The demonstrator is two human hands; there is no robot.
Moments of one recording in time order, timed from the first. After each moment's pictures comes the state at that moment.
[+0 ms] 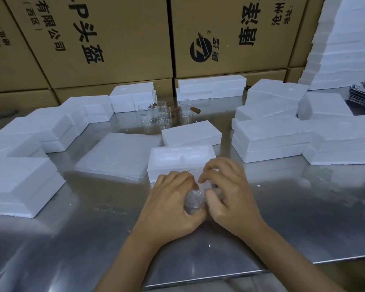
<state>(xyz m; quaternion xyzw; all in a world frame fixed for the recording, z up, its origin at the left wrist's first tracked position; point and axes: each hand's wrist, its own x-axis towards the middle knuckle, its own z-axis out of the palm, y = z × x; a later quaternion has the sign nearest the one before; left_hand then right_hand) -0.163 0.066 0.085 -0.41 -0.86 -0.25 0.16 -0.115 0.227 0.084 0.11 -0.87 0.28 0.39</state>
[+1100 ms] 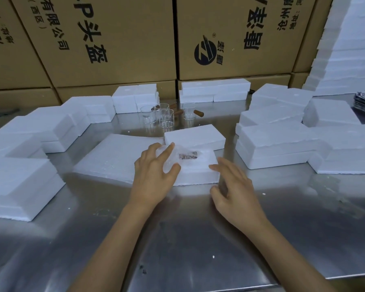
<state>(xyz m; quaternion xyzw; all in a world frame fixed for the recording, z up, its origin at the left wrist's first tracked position) -0.248 0.061 0.084 -0.22 -0.91 -0.32 0.17 -0.135 0.246 0.067 -0.03 -0.93 0.28 0.23</state>
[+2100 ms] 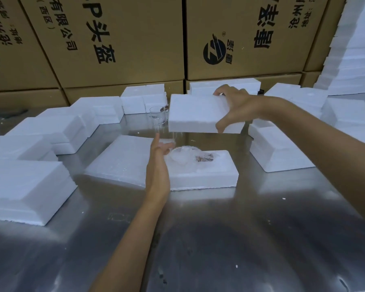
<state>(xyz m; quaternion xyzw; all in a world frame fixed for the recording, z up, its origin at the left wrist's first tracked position) -0.258 0.063 0.099 -0.06 -0.70 -0.71 0.02 -0.278 0.295 0.230 -0.03 -0.98 0.21 -0.01</state>
